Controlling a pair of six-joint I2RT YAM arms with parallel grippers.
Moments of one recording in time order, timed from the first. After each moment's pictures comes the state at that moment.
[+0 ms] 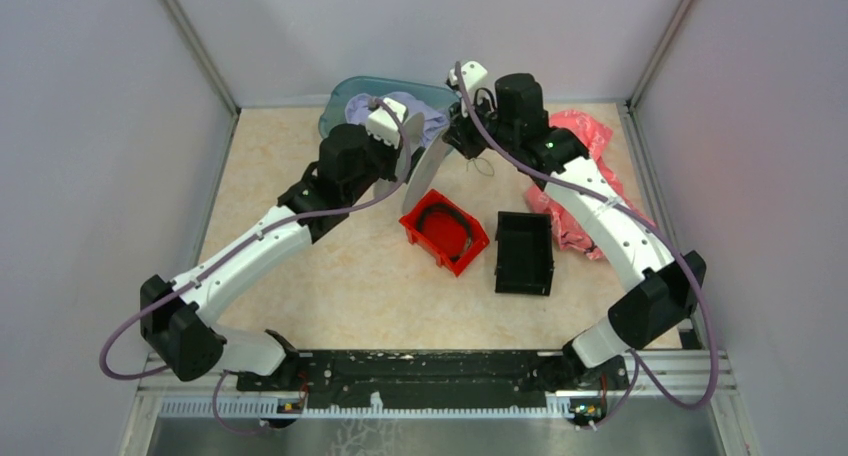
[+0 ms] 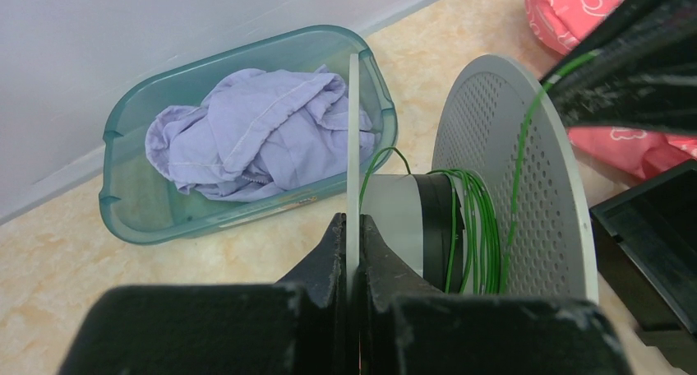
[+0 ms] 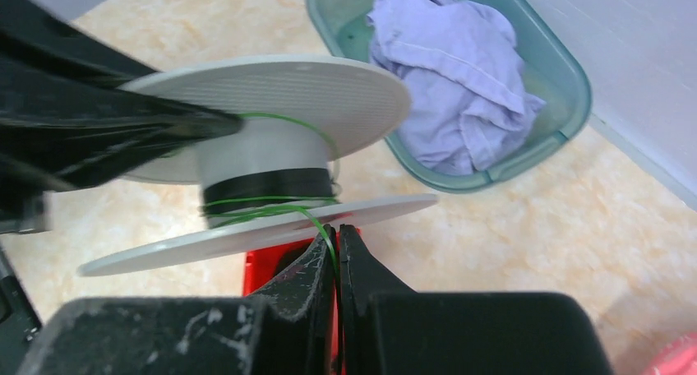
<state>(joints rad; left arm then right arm) -0.71 1.36 1.23 -0.06 -0.25 0.08 0.54 1.50 1.57 -0.46 -0.32 -0.13</state>
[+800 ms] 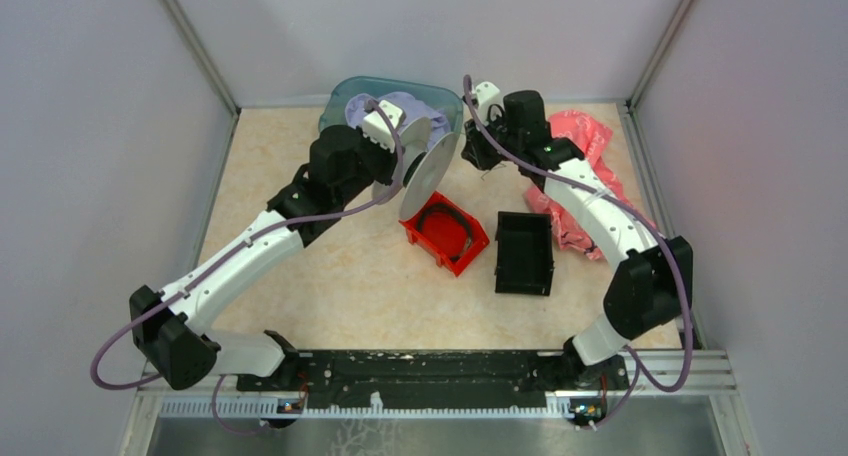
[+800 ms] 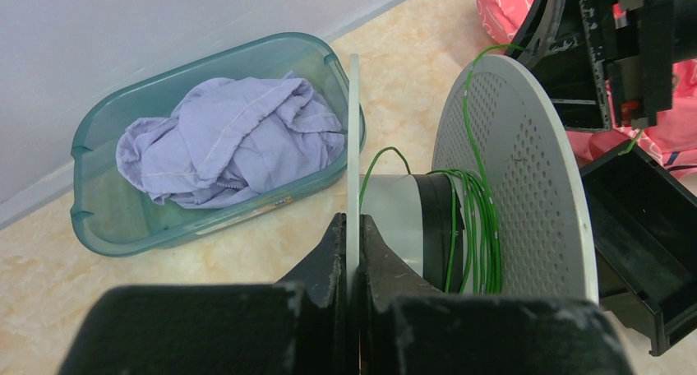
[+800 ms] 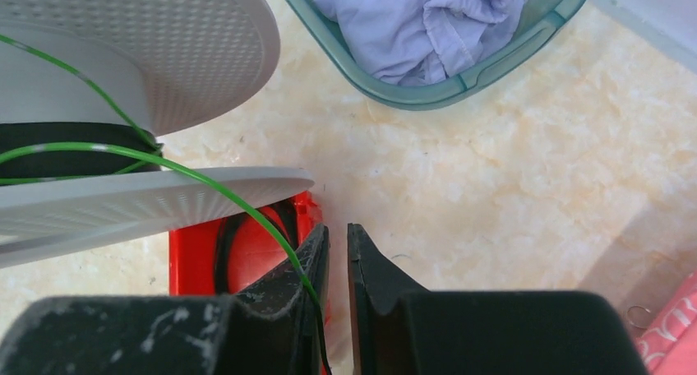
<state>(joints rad) -0.71 1.31 1.22 -0.11 -0.14 0.07 0.41 1.55 1.40 -0.39 -0.32 -0.13</state>
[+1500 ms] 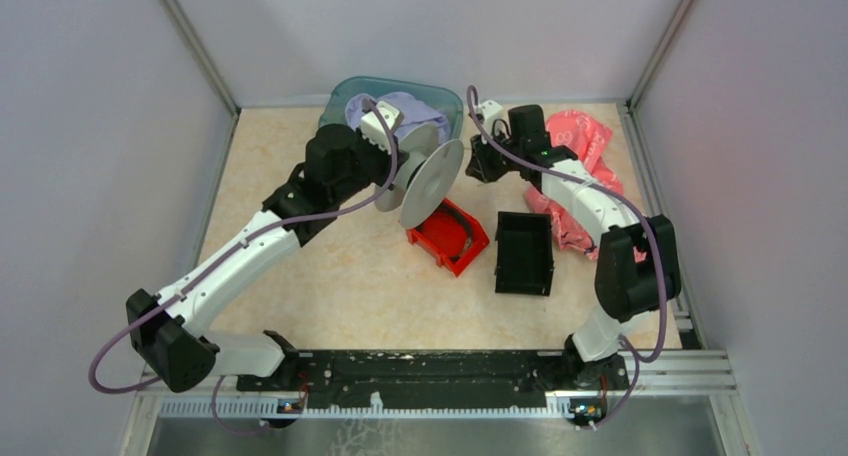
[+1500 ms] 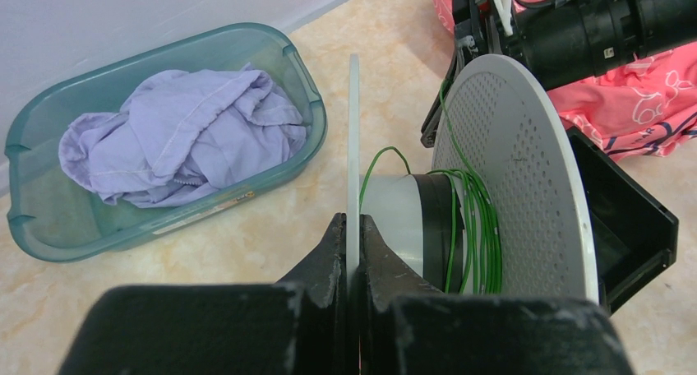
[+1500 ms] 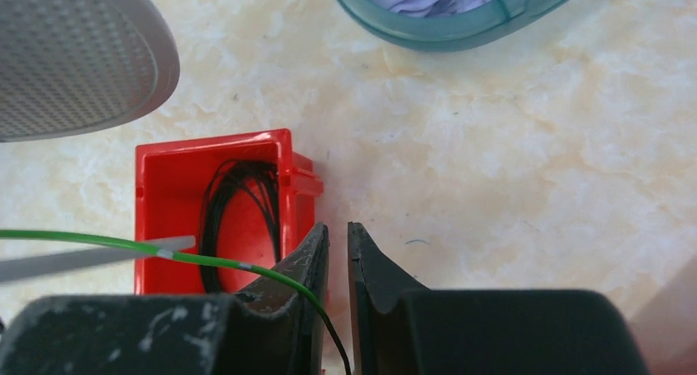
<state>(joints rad) -0.68 1.30 1.23 -0.15 -0.03 0.01 0.33 1.64 1.30 -0.30 -0.45 -0.14</state>
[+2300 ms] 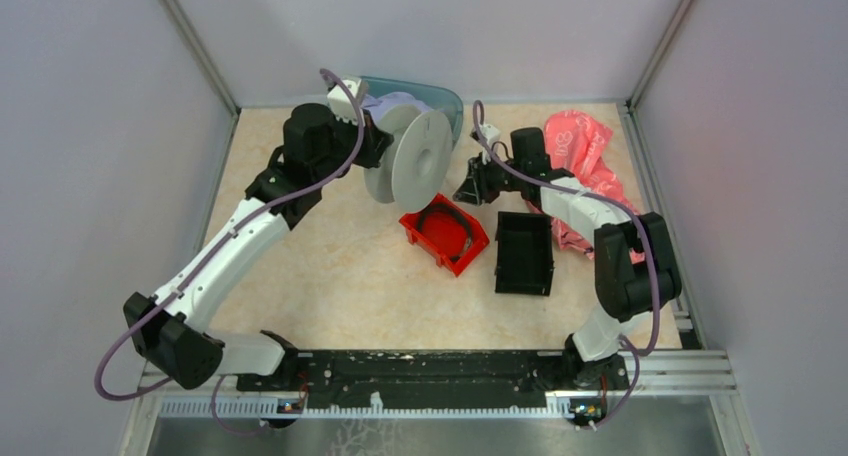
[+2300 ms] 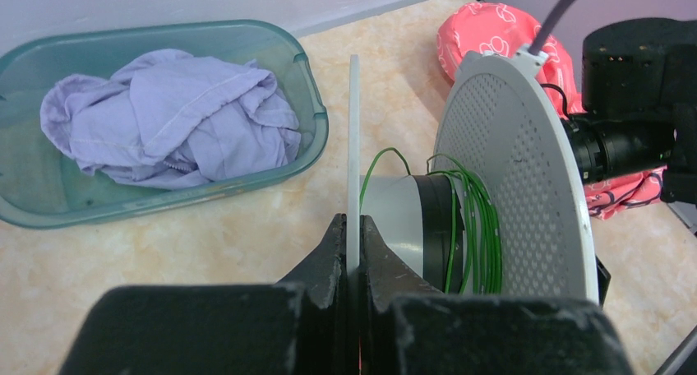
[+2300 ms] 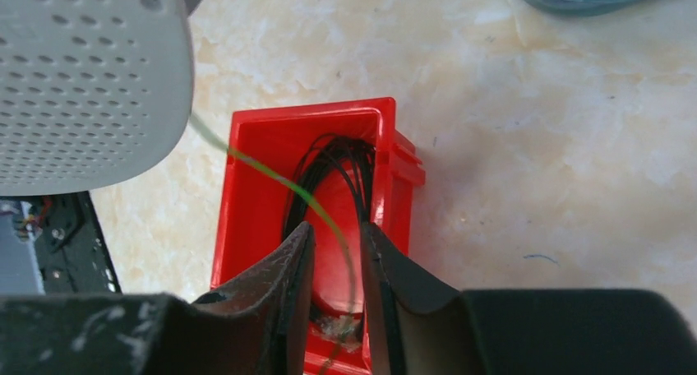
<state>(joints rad) -0.56 1.31 1.31 -0.20 0.04 -0.21 0.31 1.64 1.10 -0.11 -0.74 -0.01</state>
